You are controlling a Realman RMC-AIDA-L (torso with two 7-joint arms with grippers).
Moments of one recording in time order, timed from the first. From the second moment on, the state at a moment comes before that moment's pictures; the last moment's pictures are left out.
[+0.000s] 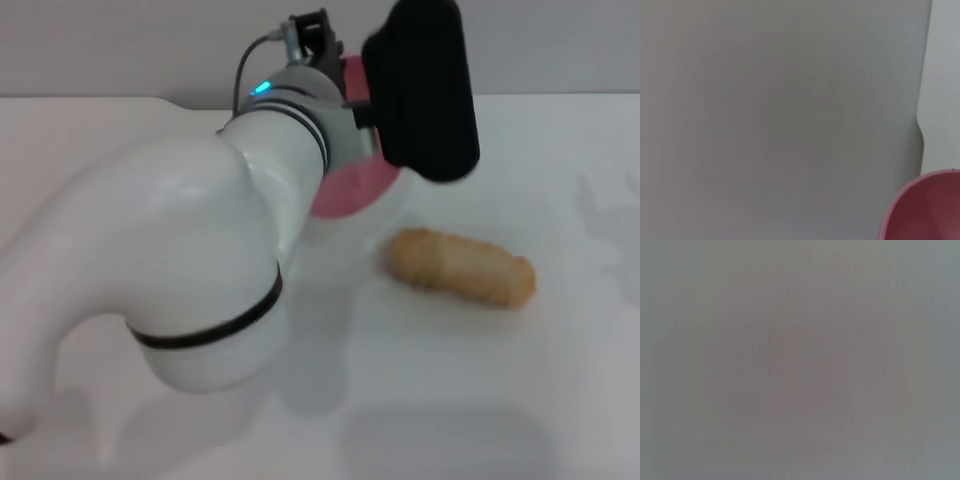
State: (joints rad) left arm -0.67 -2.08 2.33 1.50 0.50 -1.02 -0.05; right arm -0.26 2.08 -1.80 -1.81 0.11 0.24 0.12
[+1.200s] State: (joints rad) left arm -0.65 -2.06 1.91 1.53 0.06 -1.19 -0.14; right arm 0.04 2.07 -1.99 -1.60 0.23 0.71 0.14
